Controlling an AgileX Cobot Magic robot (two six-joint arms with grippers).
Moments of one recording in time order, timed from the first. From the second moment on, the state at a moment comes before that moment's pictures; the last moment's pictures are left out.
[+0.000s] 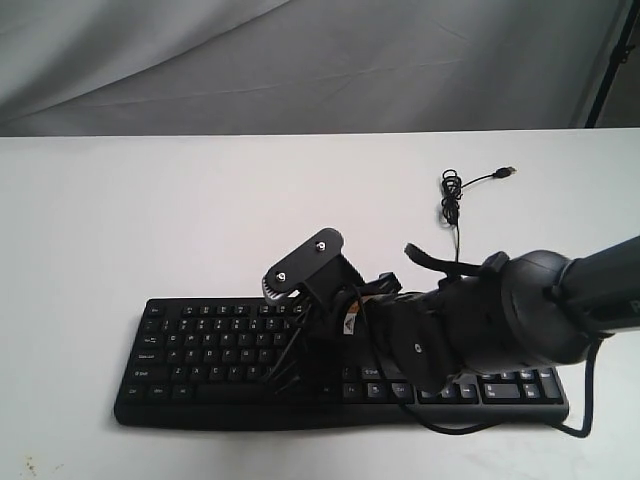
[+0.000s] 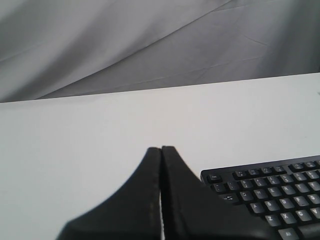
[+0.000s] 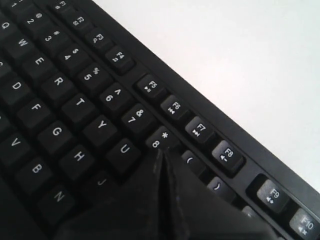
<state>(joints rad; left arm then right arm) -0.18 0.00 0.00 0.04 0.26 -0.02 0.81 1.94 -0.86 0.32 -0.17 -0.32</state>
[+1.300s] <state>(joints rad) -0.18 0.00 0.00 0.04 0.26 -0.02 0.82 1.79 -0.83 0.28 -0.12 -0.33</state>
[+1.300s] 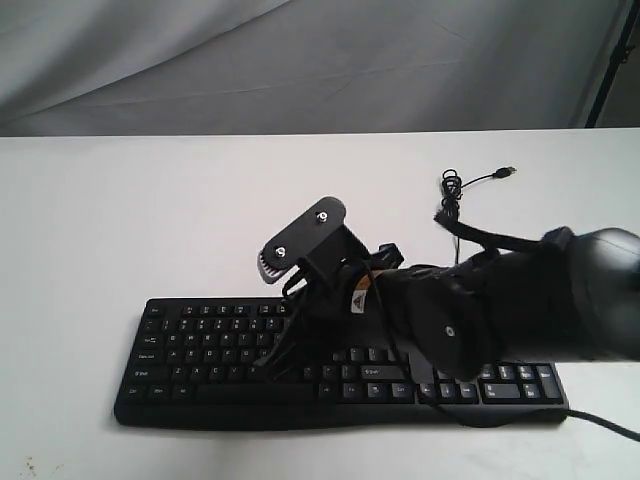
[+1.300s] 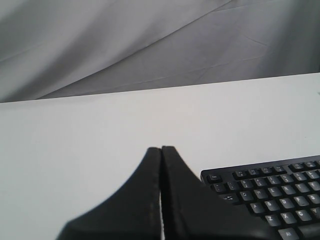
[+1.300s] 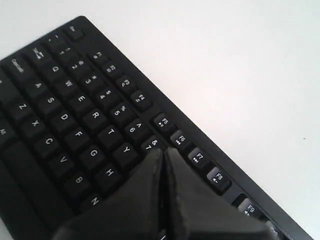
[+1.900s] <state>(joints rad) -0.18 0.00 0.00 0.04 0.26 -0.02 0.91 1.36 -0.38 0.31 -0.34 -0.31</state>
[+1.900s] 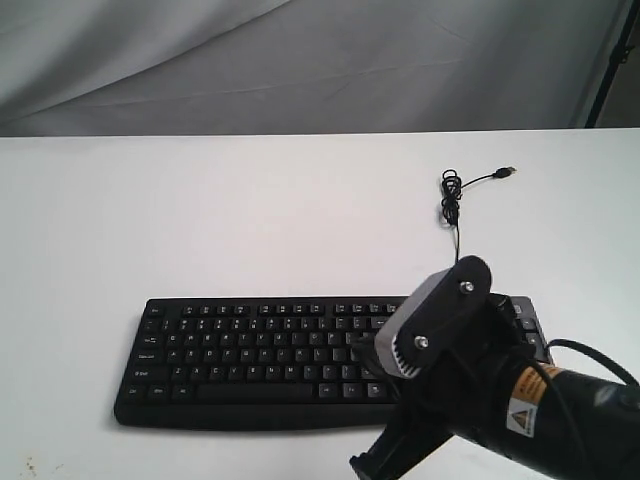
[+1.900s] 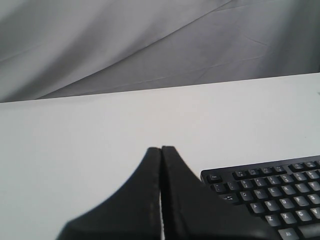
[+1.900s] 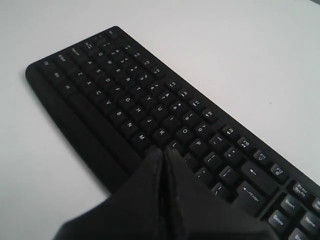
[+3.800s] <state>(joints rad) -0.18 0.00 0.00 0.04 0.26 -0.02 0.43 0.12 0.00 0.14 0.04 -0.23</state>
